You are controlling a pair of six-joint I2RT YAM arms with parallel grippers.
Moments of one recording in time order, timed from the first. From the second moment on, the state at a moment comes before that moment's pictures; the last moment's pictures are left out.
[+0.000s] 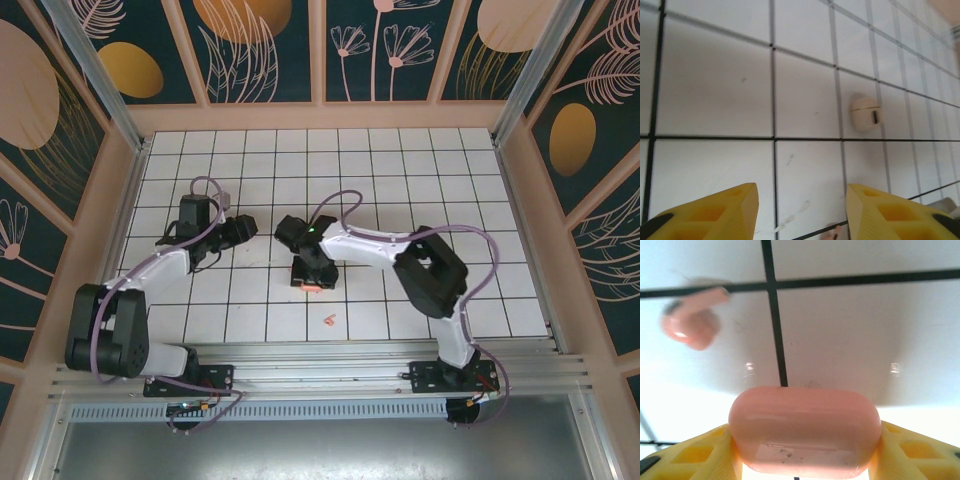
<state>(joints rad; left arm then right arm) -0.15 1.38 0.70 -0.03 0.45 -0.52 0.97 1.96 1.45 -0.88 -0.06 0.99</state>
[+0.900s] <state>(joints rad) -0.29 1.04 0.40 0.77 0.75 -0.14 0.86 1.50 1.12 0.12 -0.27 1.07</state>
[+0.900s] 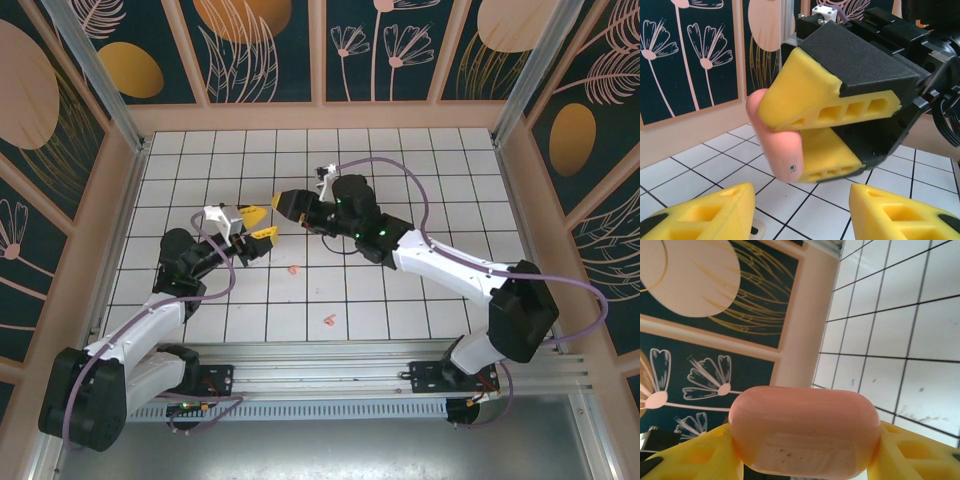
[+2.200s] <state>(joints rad) -0.30 1.08 0.42 0.86 0.75 -0.31 0.93 1.39 1.04 0.17 -0.23 0.97</state>
